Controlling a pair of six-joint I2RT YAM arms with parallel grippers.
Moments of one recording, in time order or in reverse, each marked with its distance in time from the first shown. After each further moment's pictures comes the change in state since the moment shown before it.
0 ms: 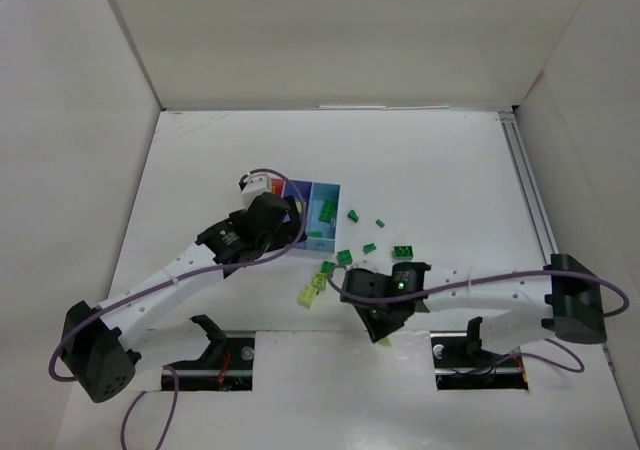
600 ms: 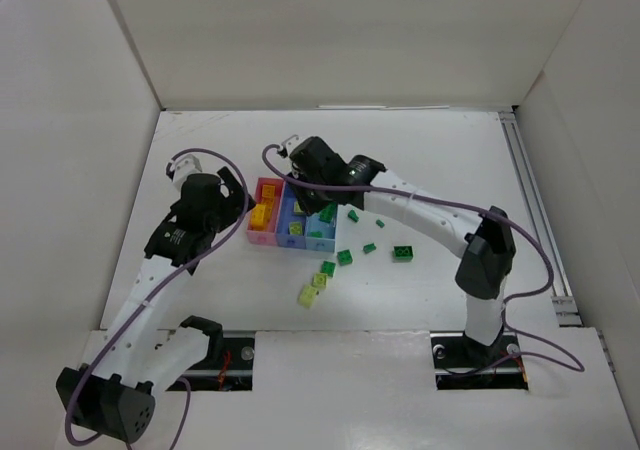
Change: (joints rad) left arm 0.446 -0.171 0.050 -0.028 0.084 0.070; right arm -0.403 0.540 0.896 0.180 0.148 -0.711
